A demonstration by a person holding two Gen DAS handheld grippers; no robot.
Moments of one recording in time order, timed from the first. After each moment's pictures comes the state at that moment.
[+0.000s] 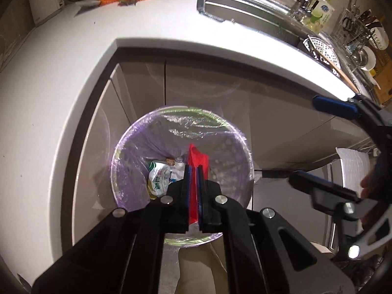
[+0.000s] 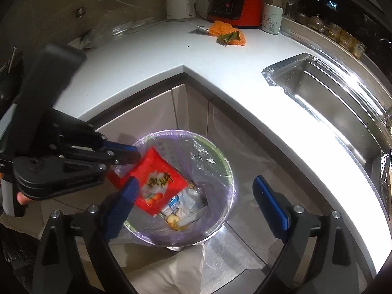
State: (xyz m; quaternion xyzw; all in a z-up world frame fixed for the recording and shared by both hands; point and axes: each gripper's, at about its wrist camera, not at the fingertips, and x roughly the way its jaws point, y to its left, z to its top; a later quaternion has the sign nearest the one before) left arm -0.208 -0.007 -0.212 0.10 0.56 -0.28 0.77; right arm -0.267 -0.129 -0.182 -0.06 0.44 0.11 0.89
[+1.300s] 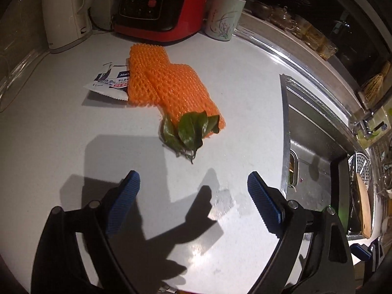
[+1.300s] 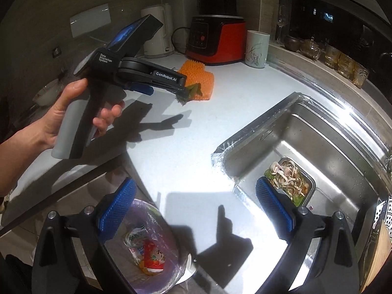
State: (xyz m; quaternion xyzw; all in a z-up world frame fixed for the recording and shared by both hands) left arm 0.092 -0.062 -0.154 -0.01 0.51 -0.17 0.84; right arm -0.126 -0.202 -0.125 -0.04 0.38 0.12 0.92
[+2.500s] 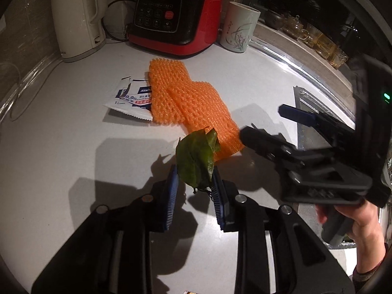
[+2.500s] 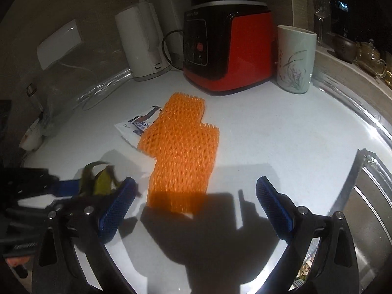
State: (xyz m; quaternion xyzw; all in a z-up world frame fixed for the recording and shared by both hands) left arm 0.100 -0.037 -0.133 0.00 0.50 -0.15 0.86; right arm 0.139 -0.178 -0.139 0.01 0.39 0.20 0.90
